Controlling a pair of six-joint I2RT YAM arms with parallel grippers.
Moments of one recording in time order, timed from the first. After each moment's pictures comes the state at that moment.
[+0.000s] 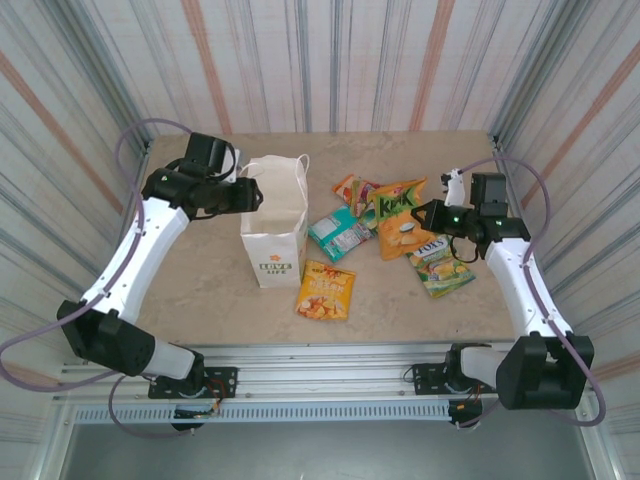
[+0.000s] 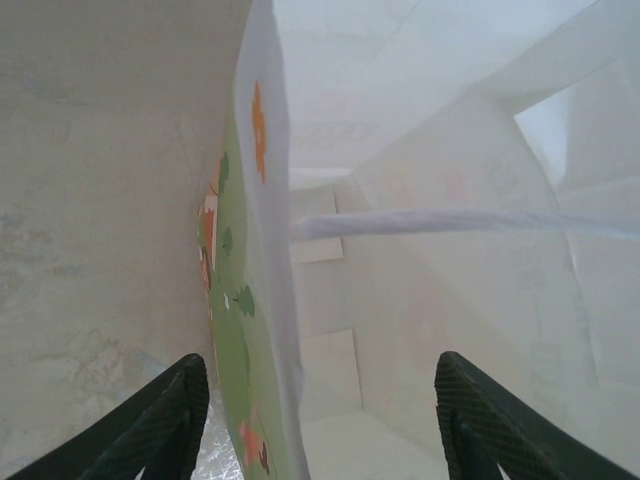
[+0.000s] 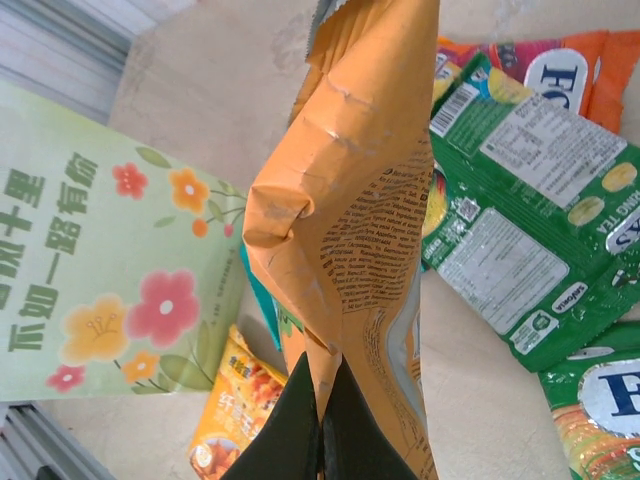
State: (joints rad) left arm -0.34 1.42 1.52 -1.01 0.13 -0.31; right arm 0.00 1.18 0.99 -0.58 -0.60 0.28
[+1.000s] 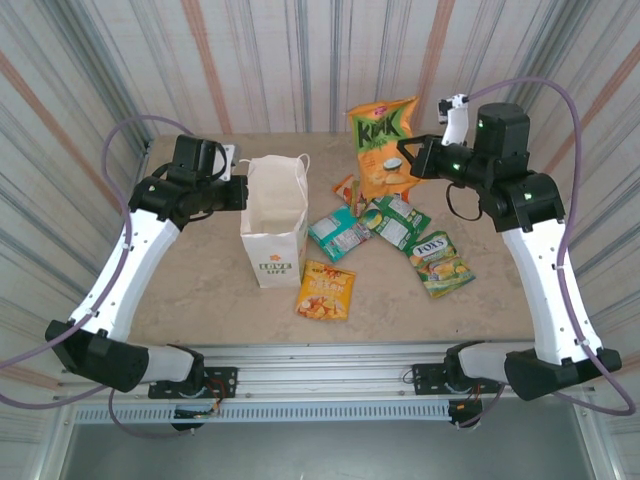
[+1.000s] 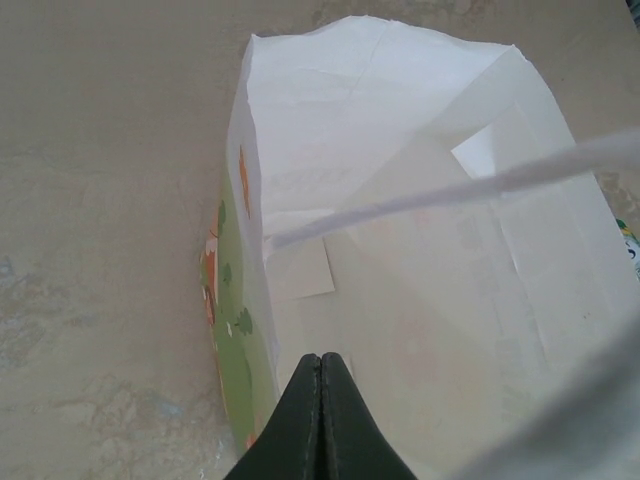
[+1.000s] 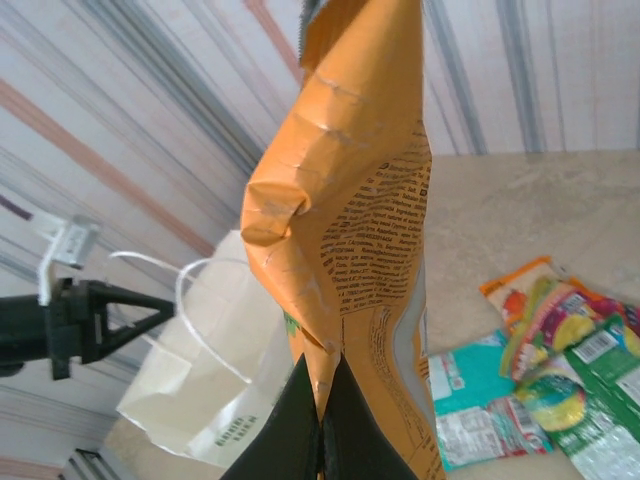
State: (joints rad) left arm -0.33 1.34 1.49 -0.95 0.13 -0.25; right arm 0.29 1.26 1.71 -0.81 -0.40 0.39
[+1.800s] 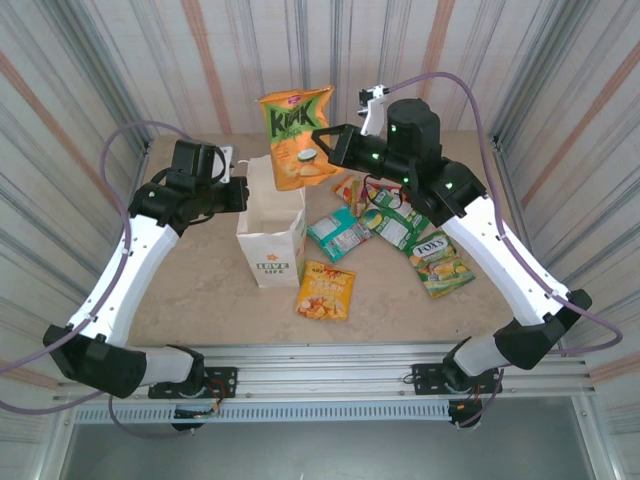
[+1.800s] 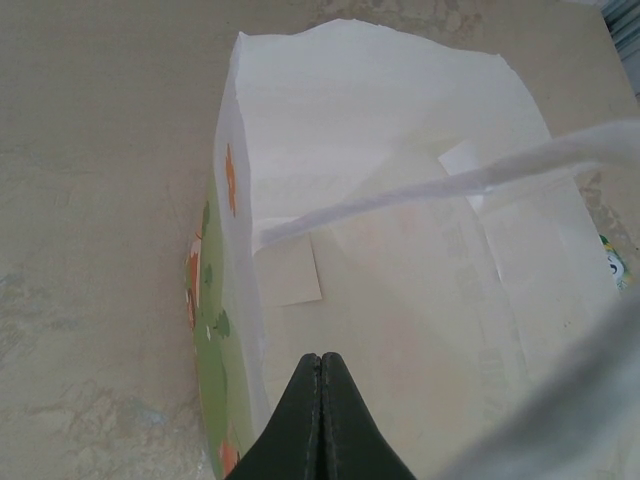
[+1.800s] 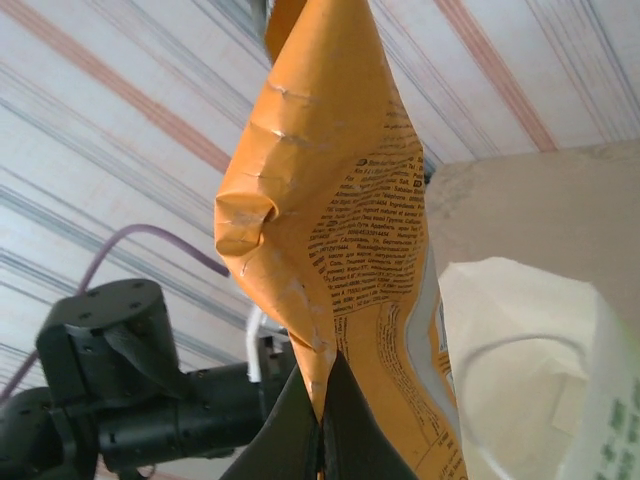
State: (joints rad) left arm -0.33 1.30 1.44 -0.89 0.14 -0.30; right arm 0.70 1.46 1.76 -0.47 -0.21 0.78
